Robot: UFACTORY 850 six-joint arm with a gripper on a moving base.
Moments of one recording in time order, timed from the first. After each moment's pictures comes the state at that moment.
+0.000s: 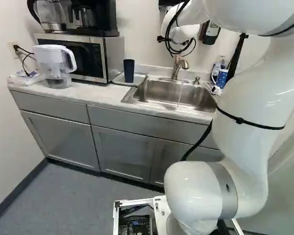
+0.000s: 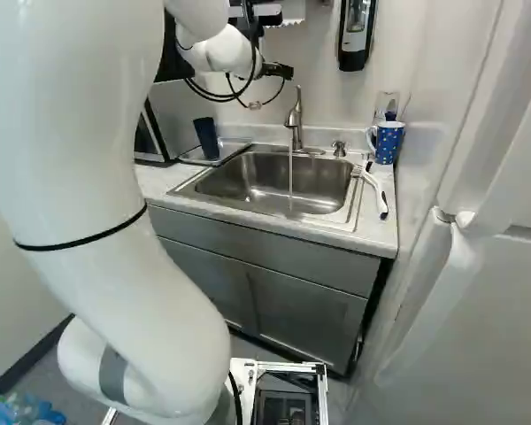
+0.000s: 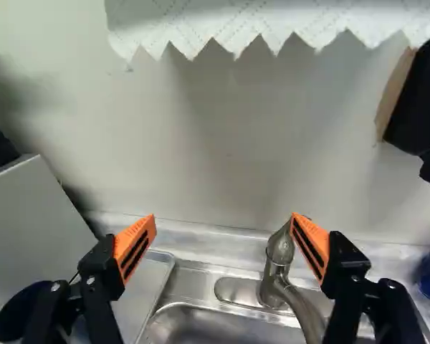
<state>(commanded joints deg) -6.3 -9.0 -75.4 4.1 12.1 -1.2</state>
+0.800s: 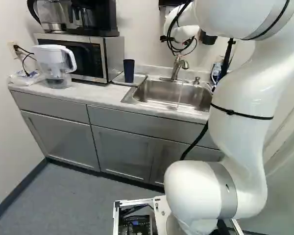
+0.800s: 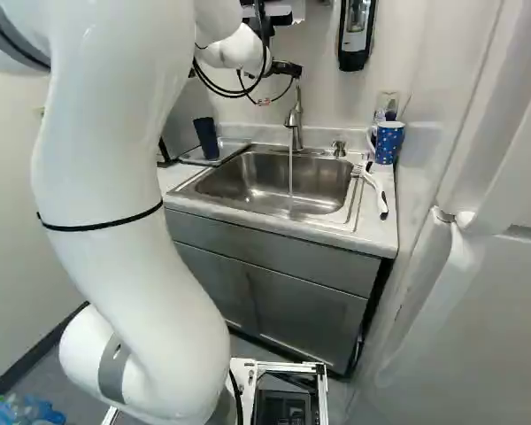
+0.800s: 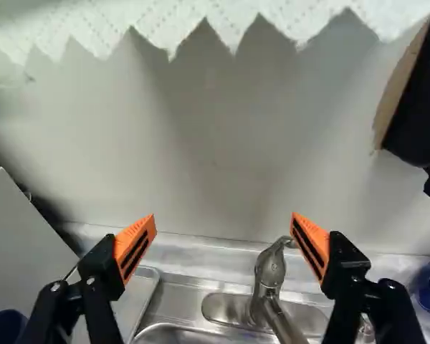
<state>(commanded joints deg) -8.2 -14.4 -81.8 4.1 10.7 -1.2</state>
